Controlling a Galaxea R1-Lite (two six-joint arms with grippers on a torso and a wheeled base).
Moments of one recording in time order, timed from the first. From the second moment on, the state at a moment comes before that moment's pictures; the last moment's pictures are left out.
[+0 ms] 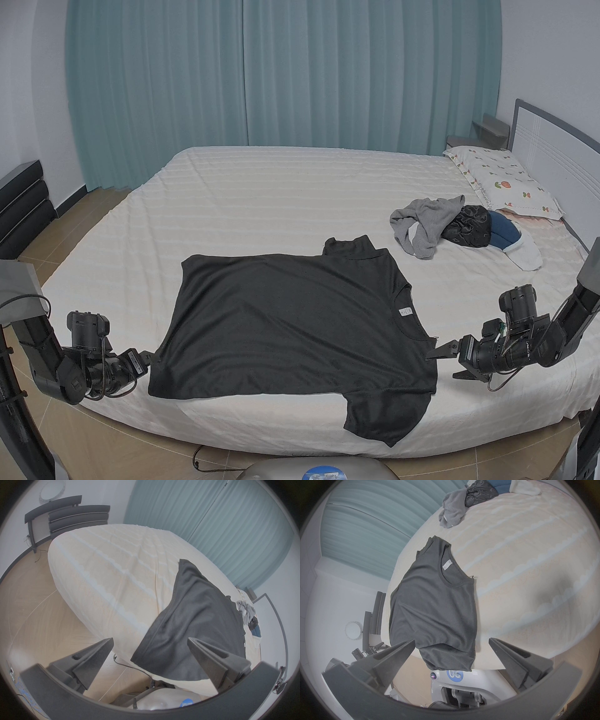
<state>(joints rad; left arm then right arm) 0.07 2.07 -0.34 -0.90 -0.06 -0.55 0.09 2.01 -0.56 -0.56 0.43 0.58</state>
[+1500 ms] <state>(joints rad) 0.07 2.01 -0.37 -0.96 -0.10 -0.70 0.05 1.96 -0.51 -0.61 0.45 0.58</state>
